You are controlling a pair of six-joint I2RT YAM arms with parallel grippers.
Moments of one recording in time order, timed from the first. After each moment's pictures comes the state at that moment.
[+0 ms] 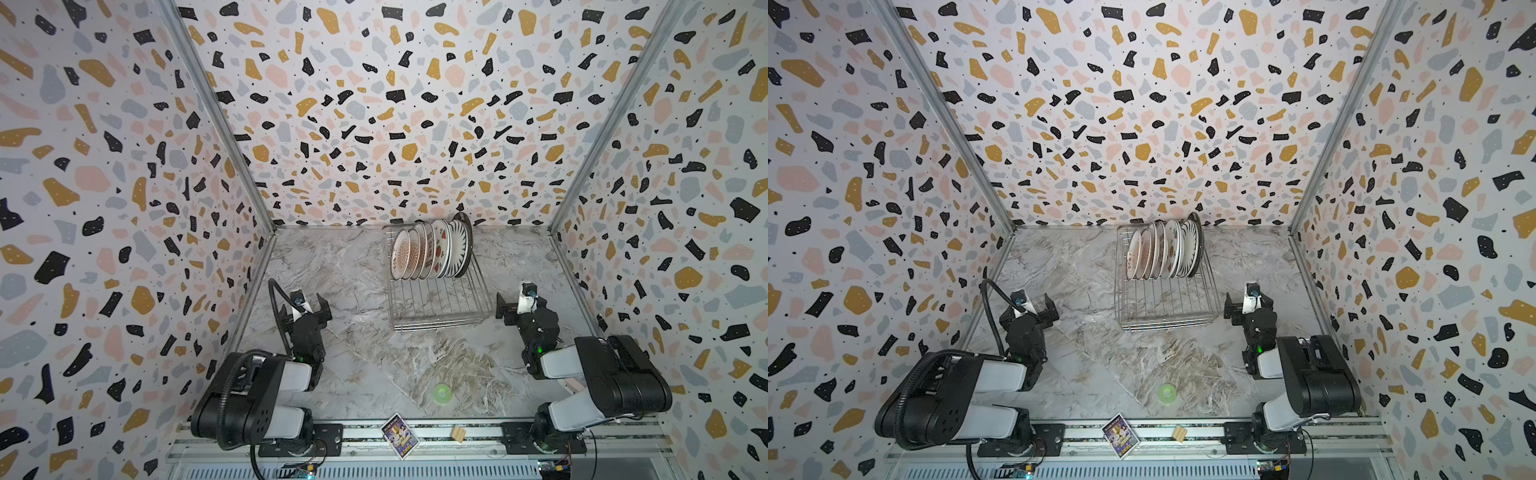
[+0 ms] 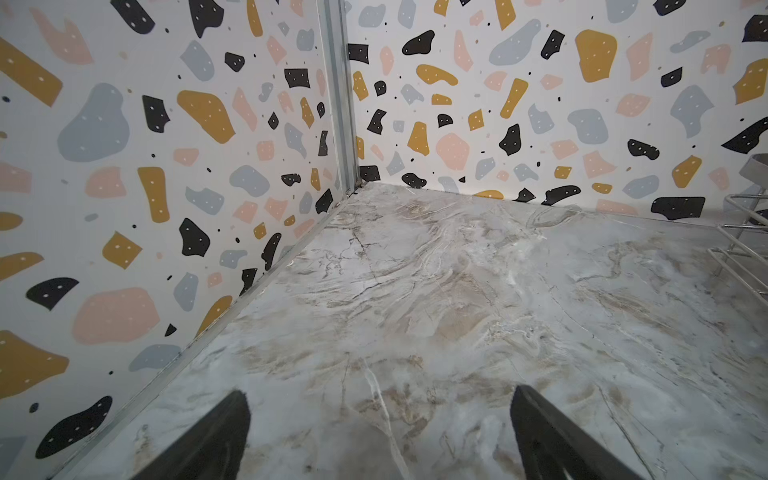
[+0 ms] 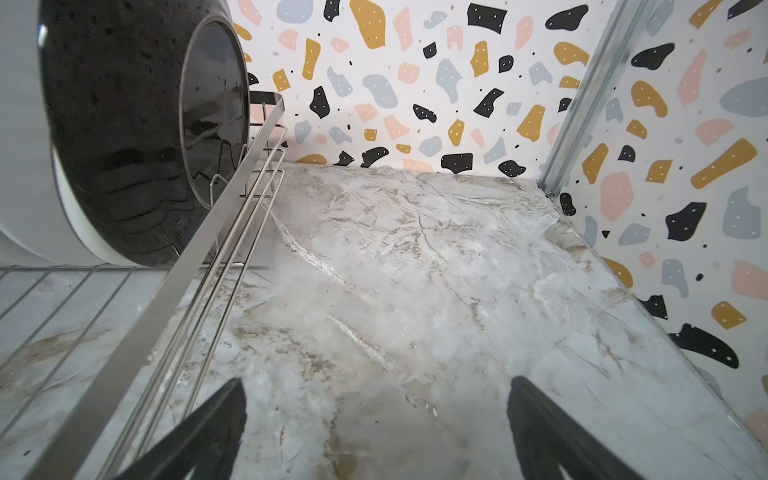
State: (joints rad) left arm -0.13 1.40 0.15 1.09 -0.51 -0.04; right arm 0.07 1.51 0.21 1.11 0.01 -0.07
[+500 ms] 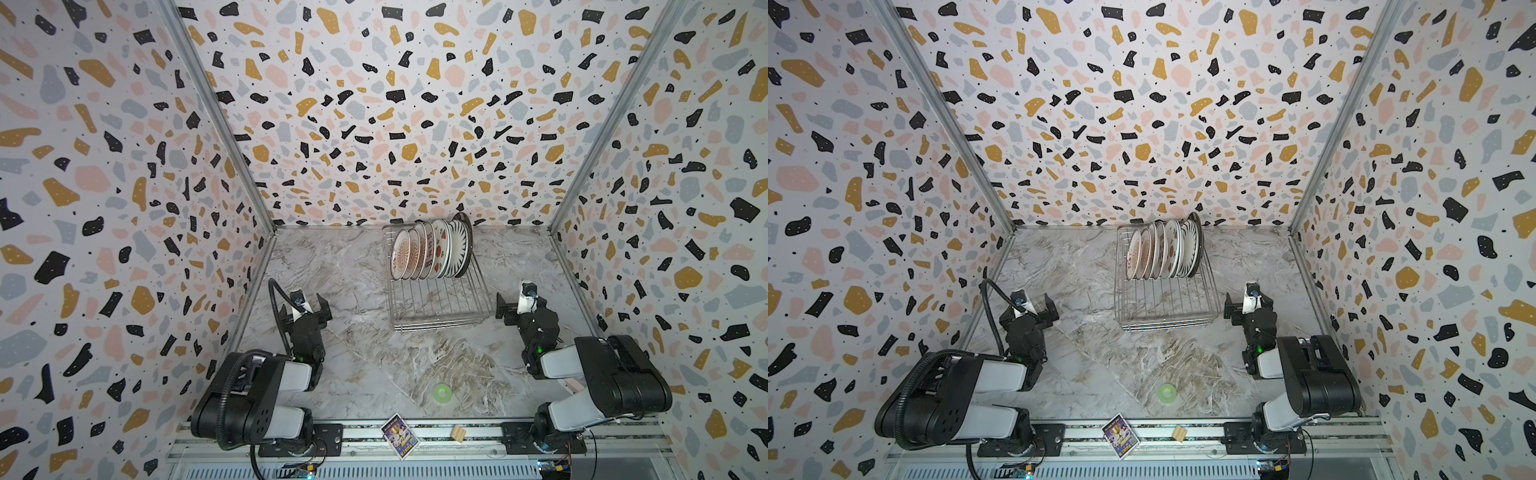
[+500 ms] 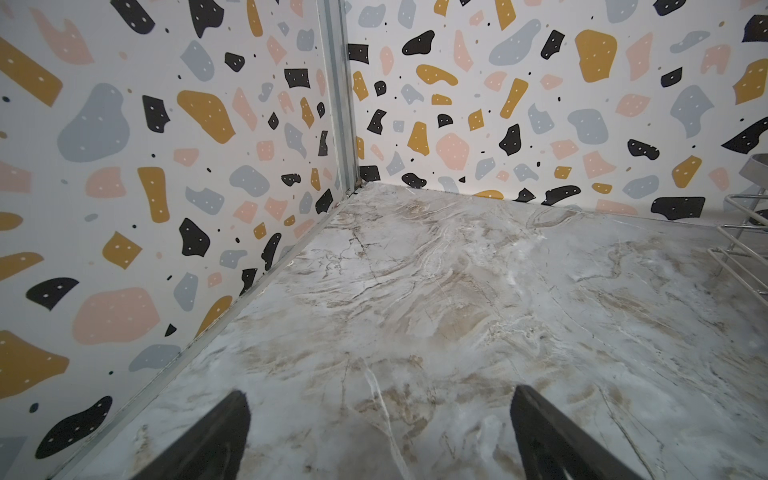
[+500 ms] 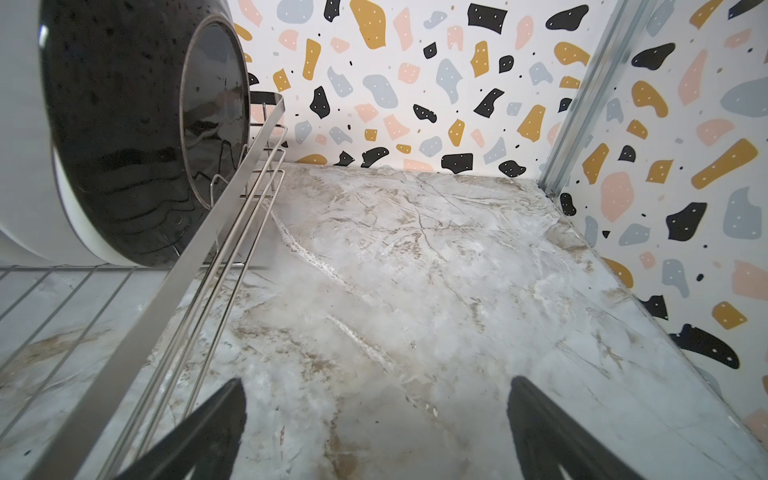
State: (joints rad) left arm -0.13 1.40 0.15 1.09 -0.51 -0.04; right arm 0.07 1.51 0.21 1.11 0.01 -0.07
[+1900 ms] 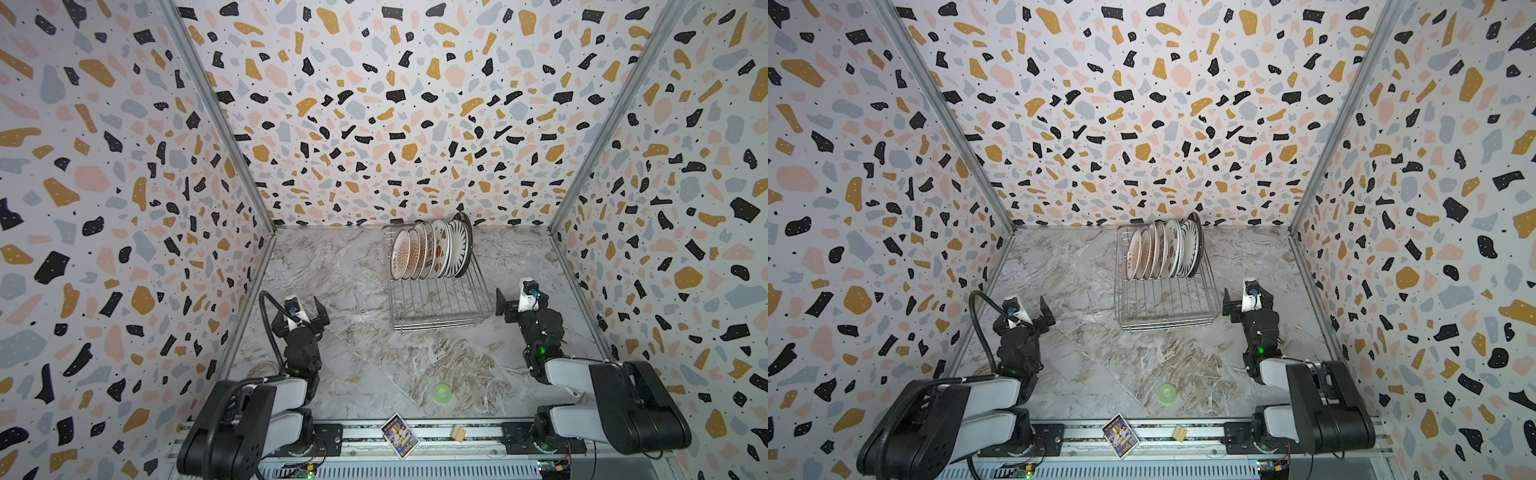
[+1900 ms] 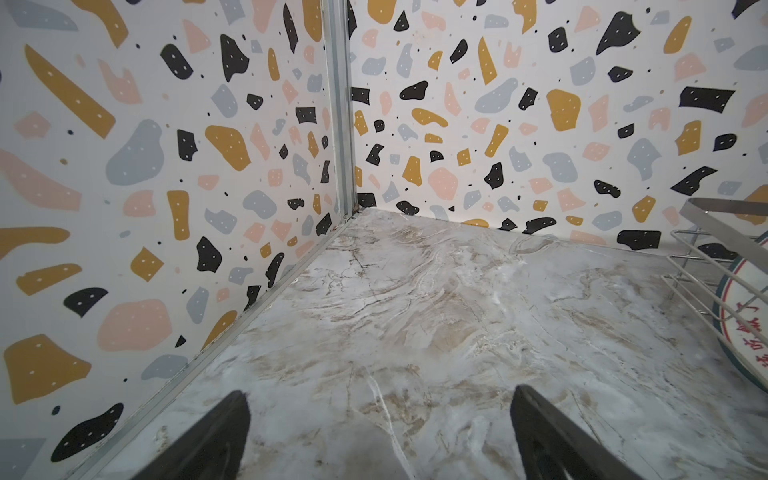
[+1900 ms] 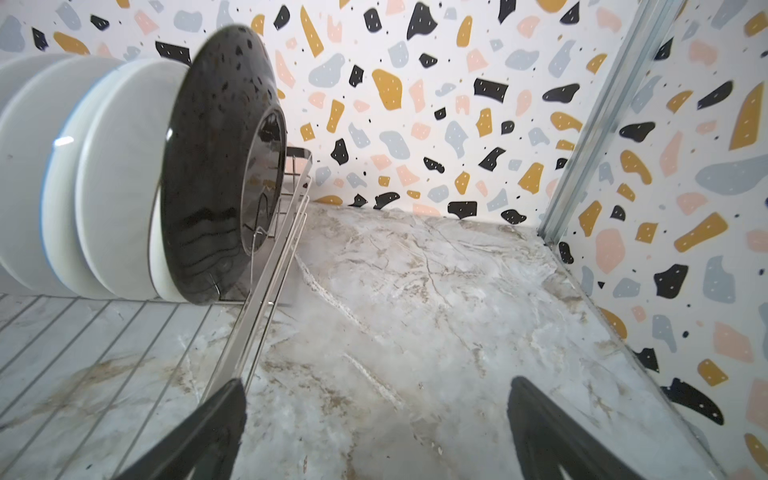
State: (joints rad) left arm -0.13 1.17 0.05 1.07 -0.48 -0.03; right arm 0.11 1.26 0.21 0.97 0.03 -0.09
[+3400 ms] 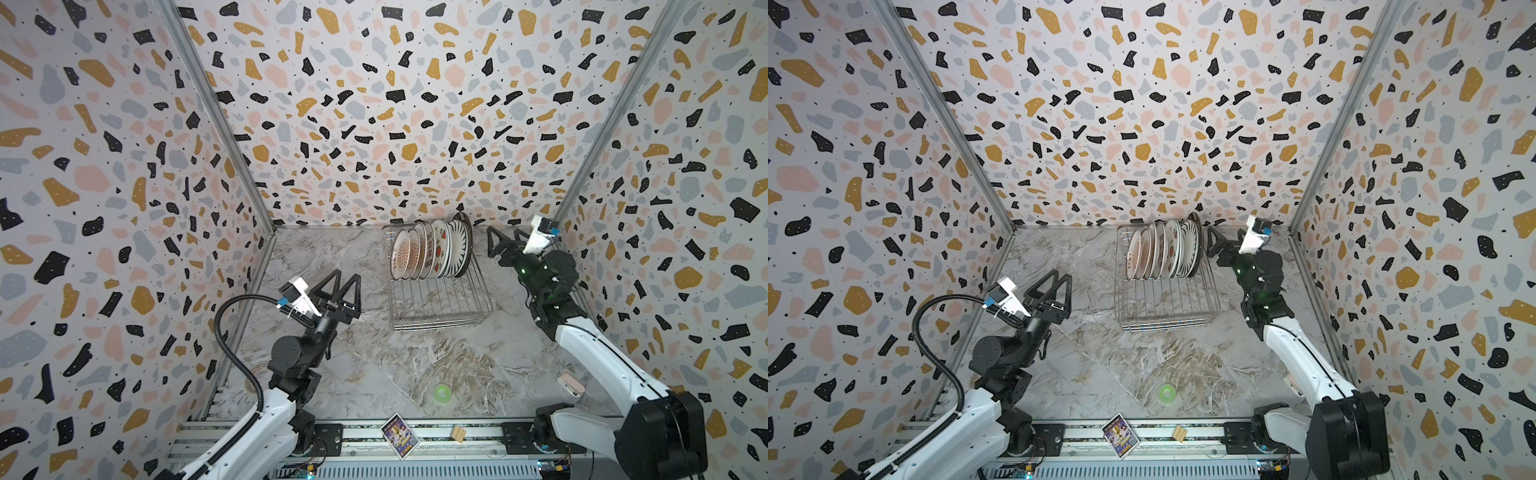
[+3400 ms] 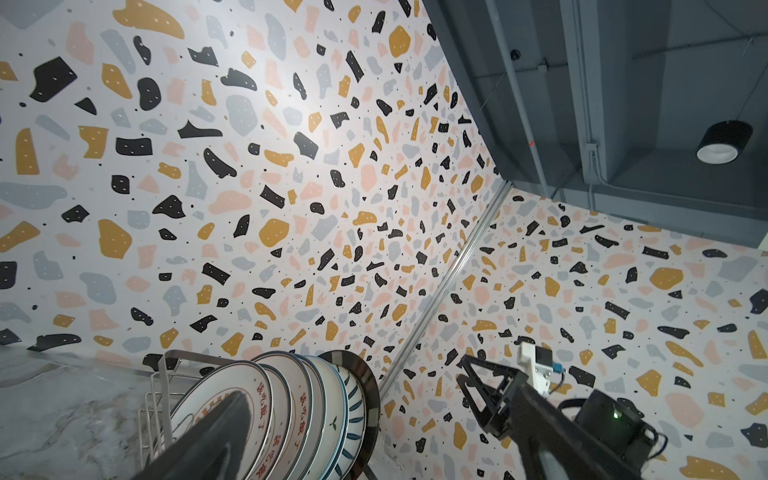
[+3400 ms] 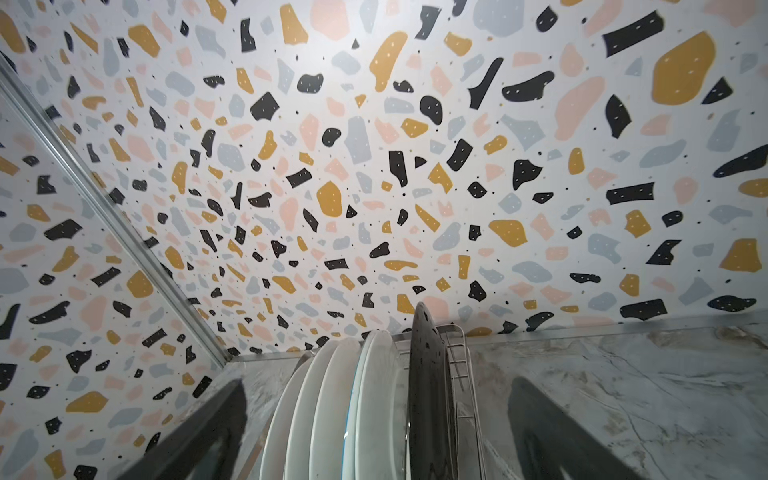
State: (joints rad) left arm -0.46 0.76 0.31 0.89 0.00 -0.64; right arm 0.25 1.23 0.89 0.40 -0.06 0.36
